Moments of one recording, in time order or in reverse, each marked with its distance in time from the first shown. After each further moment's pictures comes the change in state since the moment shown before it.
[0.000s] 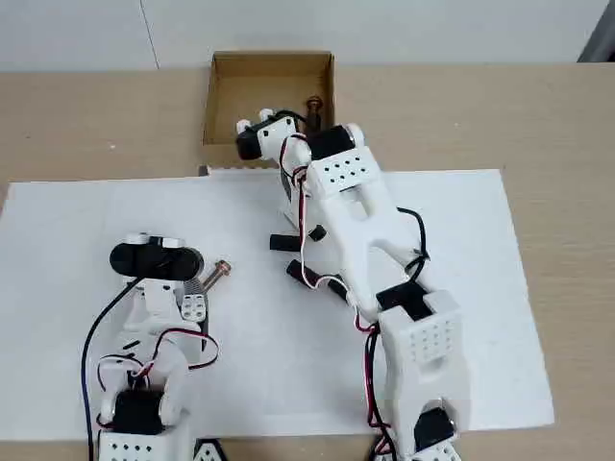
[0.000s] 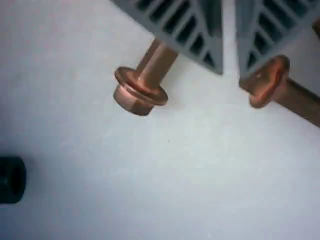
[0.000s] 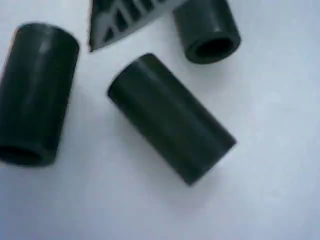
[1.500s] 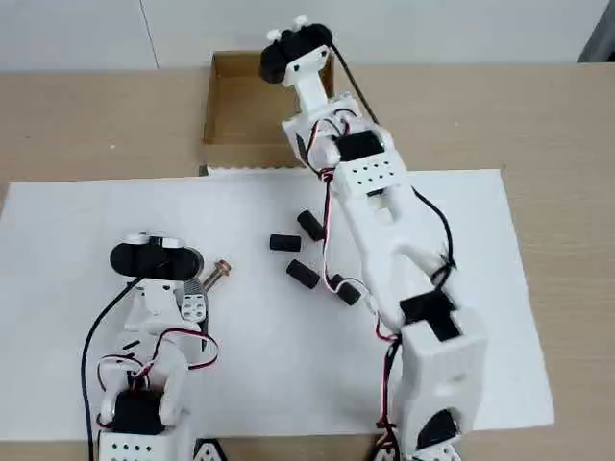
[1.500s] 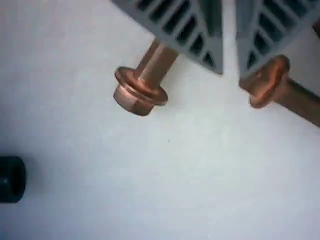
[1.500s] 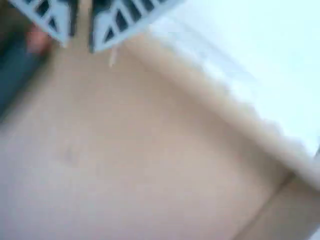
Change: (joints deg) left arm 0.0 0.0 0.0 0.0 0.0; right arm 4.7 -12.5 13.6 -43.6 -8.1
